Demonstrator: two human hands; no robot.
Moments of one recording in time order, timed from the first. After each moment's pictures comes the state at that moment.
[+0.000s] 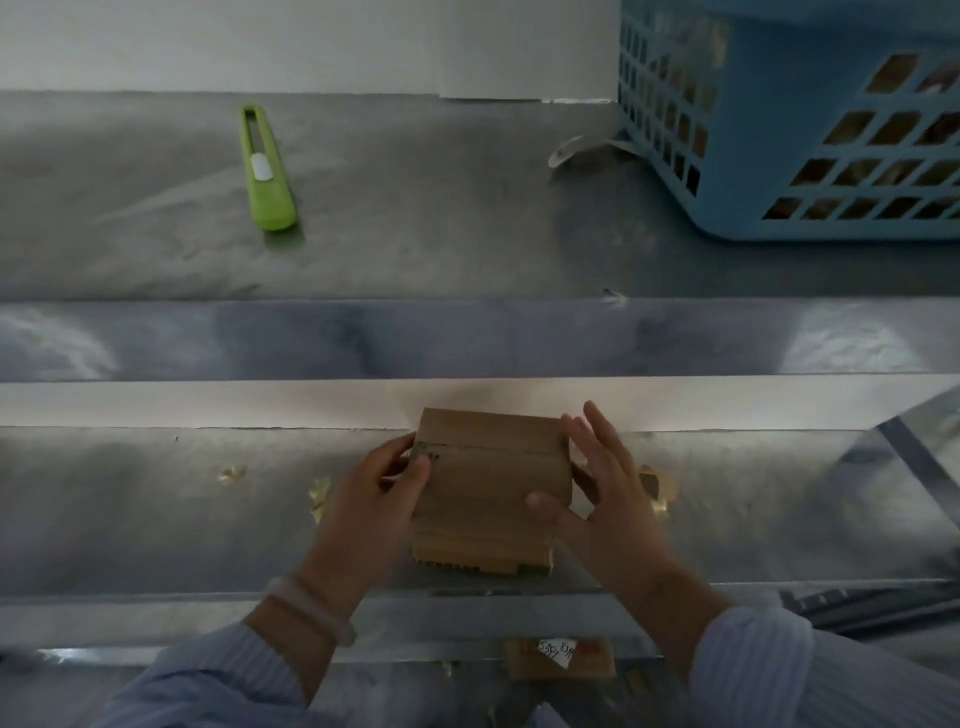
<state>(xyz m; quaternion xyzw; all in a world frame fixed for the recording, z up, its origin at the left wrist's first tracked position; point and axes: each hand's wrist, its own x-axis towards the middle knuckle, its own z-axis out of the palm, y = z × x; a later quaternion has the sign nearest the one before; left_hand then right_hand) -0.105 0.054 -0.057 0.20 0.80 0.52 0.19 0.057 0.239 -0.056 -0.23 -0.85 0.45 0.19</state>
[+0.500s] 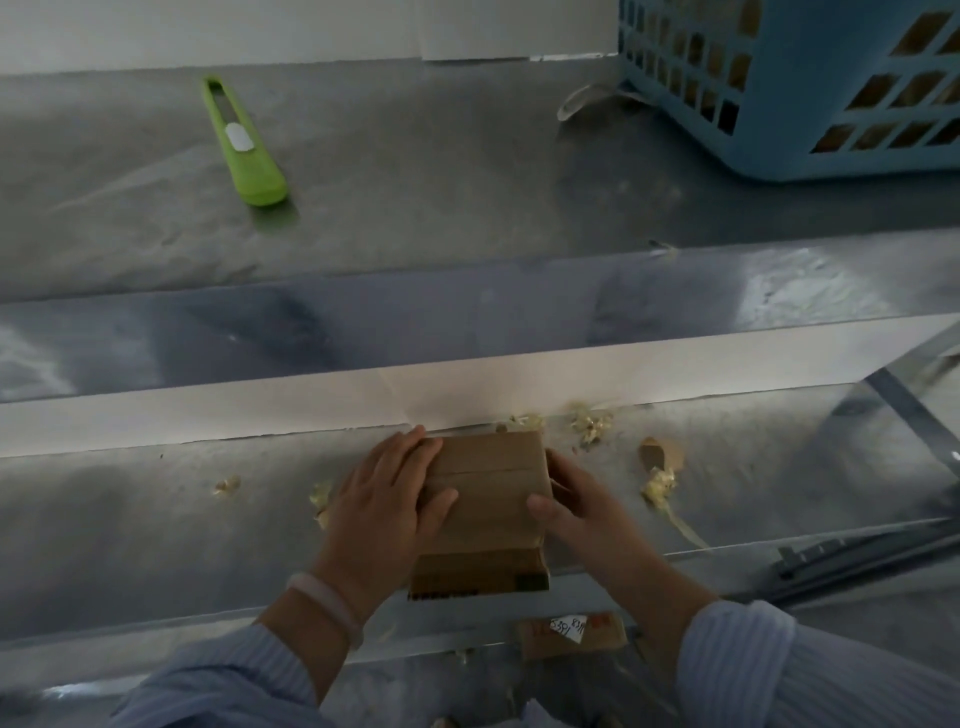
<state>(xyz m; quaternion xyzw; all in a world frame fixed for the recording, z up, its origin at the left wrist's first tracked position) -0.113 0.042 -0.067 0.47 0.86 0.18 0.00 0.051 0.210 -0.079 -0.29 -0.68 0.66 0.08</state>
